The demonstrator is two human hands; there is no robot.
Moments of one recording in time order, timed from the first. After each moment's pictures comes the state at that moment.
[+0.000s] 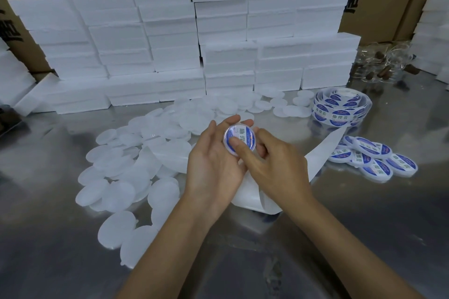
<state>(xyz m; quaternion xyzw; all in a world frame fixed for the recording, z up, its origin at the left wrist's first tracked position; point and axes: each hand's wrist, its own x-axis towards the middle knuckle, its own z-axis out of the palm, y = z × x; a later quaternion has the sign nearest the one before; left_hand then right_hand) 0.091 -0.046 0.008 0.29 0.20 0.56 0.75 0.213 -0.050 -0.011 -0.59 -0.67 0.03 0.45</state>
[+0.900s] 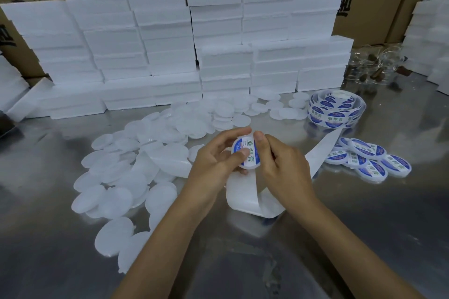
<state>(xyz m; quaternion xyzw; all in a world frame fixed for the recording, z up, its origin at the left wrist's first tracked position) 0.082 -0.040 0.003 0.57 0.38 0.50 0.53 0.228 -0.044 -0.024 -0.57 -0.65 0.07 0.49</state>
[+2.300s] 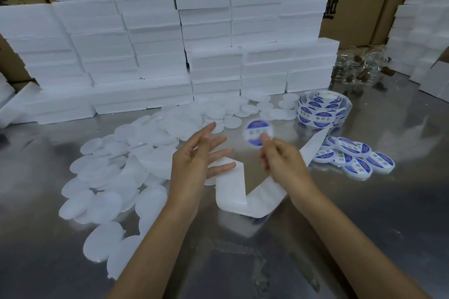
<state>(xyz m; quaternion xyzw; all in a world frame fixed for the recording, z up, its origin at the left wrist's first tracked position) 0.082 -0.036 0.001 0.45 0.43 0.58 0.53 0.250 -0.036 -0.018 -0.60 -0.50 0.32 0.54</state>
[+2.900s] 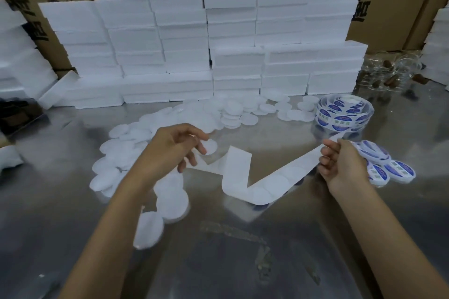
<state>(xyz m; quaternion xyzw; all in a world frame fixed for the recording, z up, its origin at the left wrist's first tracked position) 0.002 -0.038 0.028 0.65 0.52 0.42 0.36 0.315 -0.029 -0.015 -0.56 -0.13 0.48 0.66</state>
